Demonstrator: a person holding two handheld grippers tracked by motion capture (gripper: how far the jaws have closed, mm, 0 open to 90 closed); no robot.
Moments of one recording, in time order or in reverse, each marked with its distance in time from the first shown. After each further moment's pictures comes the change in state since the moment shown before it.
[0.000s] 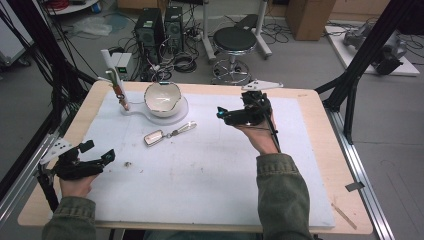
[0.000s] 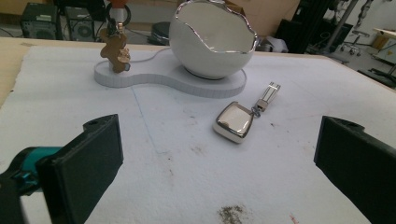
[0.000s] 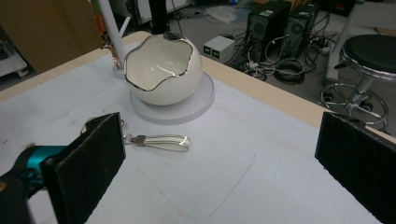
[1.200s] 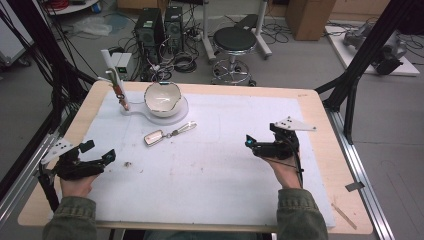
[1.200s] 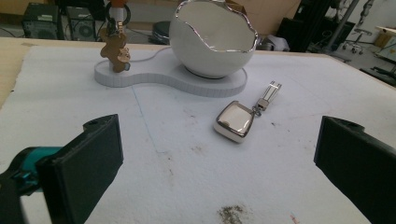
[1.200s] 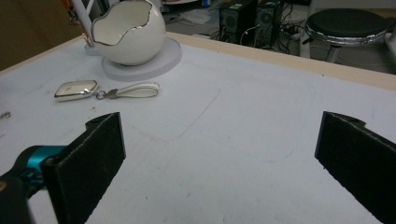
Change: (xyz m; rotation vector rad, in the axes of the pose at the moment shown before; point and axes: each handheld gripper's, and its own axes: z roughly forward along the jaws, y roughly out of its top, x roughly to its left) left arm -0.001 0.000 0.001 0.004 0.004 0.007; right arm -0.023 -0.102 -0.054 -0.049 -0.088 0.106
